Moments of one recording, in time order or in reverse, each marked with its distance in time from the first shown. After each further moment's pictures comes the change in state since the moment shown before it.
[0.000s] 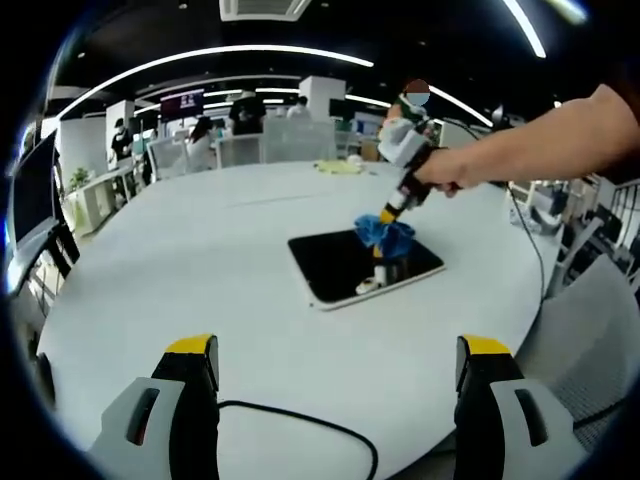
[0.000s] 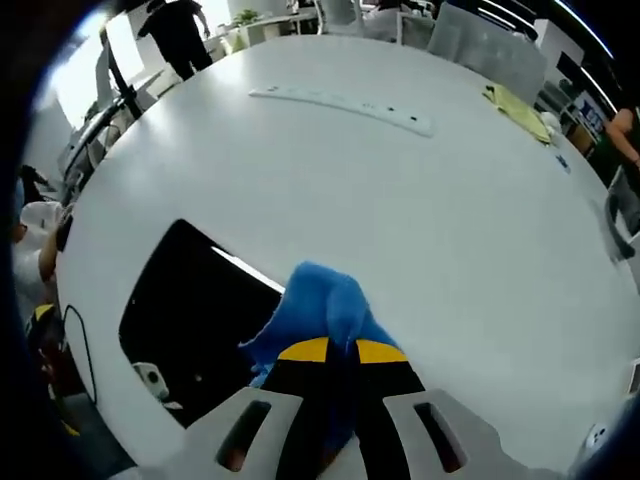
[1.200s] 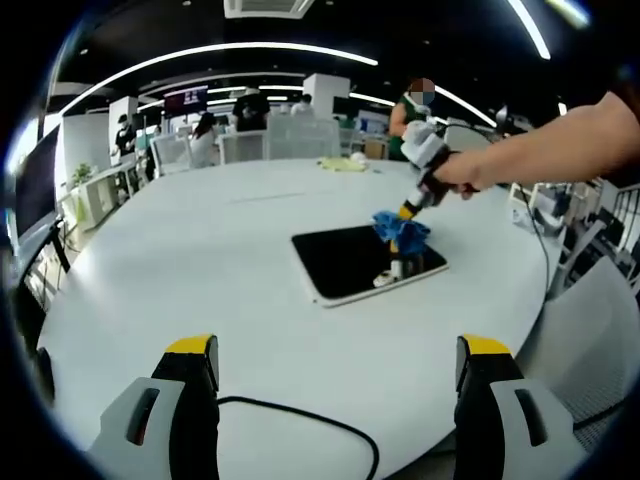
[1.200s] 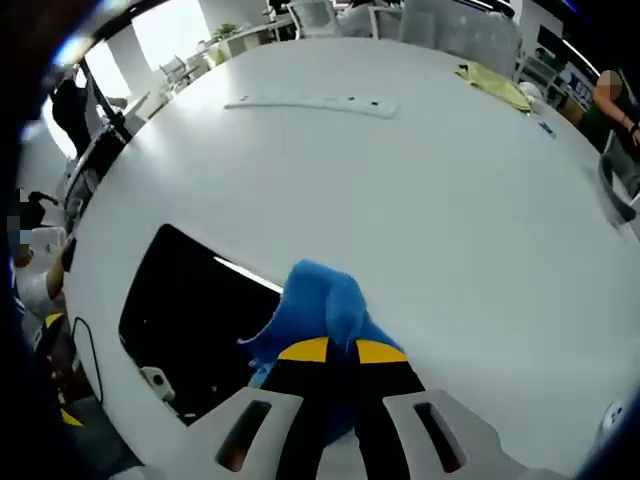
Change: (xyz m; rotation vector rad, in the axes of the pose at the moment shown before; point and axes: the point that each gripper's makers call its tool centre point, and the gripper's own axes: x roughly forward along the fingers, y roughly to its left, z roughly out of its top) left arm 0.000 0.003 -0.004 -0.016 0.012 0.012; right arm -0.002 -0.033 -0.020 0.067 0.001 0.019
